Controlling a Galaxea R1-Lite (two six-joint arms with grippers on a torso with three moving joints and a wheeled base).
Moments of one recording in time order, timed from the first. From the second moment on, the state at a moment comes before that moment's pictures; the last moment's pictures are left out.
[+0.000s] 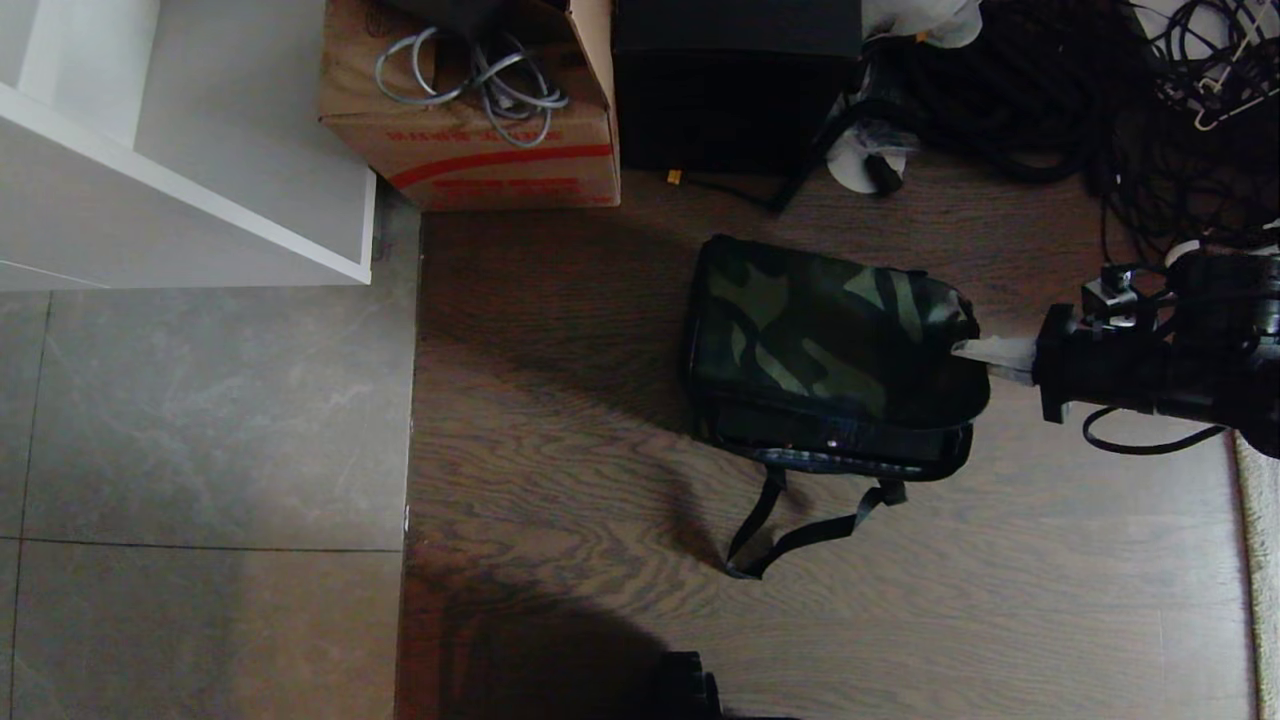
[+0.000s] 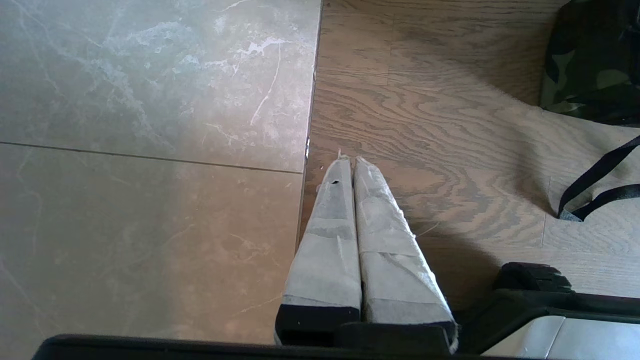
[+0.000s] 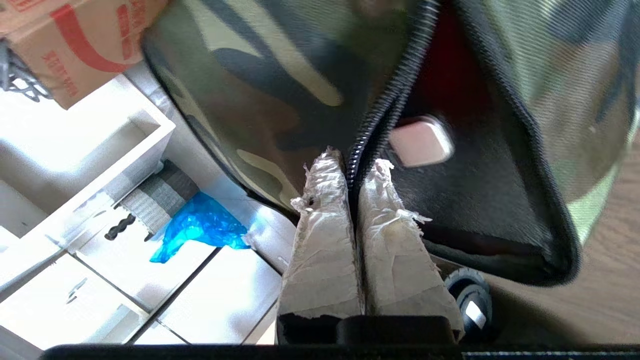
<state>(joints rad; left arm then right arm) 0.00 0.00 0.00 -0.02 0.02 -0.05 -0.18 1.86 -1.00 -0.55 0.82 0.80</state>
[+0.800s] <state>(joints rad) 0.00 0.00 0.00 -0.02 0.02 -0.05 -0.19 1.84 -1.20 -0.55 0.75 0.87</state>
